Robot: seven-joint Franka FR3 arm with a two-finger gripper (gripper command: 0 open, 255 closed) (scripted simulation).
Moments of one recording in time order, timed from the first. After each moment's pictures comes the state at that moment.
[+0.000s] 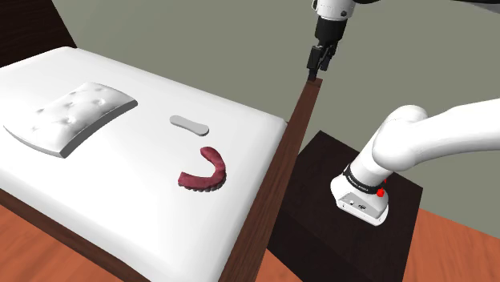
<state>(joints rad) -0.02 -0.75 0.00 -2.42 -0.01 1.57 -0.06</state>
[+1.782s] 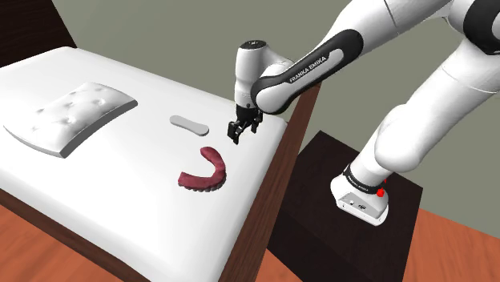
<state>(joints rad) 0.07 -0.07 0.34 -2.50 0.09 2.40 0.44</state>
